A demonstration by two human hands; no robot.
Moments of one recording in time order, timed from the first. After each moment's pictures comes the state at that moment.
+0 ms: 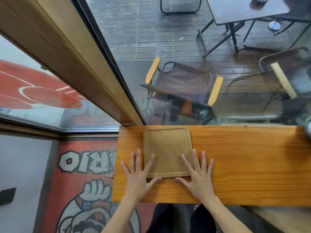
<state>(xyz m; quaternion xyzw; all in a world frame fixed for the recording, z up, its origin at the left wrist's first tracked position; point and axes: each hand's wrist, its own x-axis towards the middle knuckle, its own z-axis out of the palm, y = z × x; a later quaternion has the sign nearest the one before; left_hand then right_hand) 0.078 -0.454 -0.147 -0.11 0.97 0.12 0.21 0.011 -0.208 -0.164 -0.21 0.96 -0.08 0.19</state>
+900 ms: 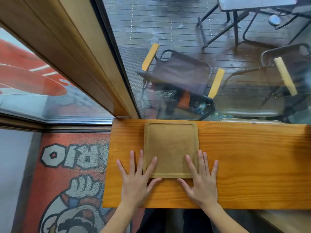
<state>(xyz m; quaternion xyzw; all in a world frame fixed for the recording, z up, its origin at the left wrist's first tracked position) 0.080 -0.454 -0.170 -0.05 0.98 0.06 0.20 0.020 -0.209 -0.181 -0.19 0.97 -0.05 0.13</state>
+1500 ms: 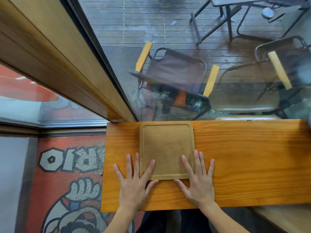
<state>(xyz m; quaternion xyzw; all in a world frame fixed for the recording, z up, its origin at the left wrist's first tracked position) 0.076 -0.452 -0.166 -0.06 0.97 0.06 0.24 0.018 -0.210 -0.181 -0.19 0.97 -0.03 0.14</state>
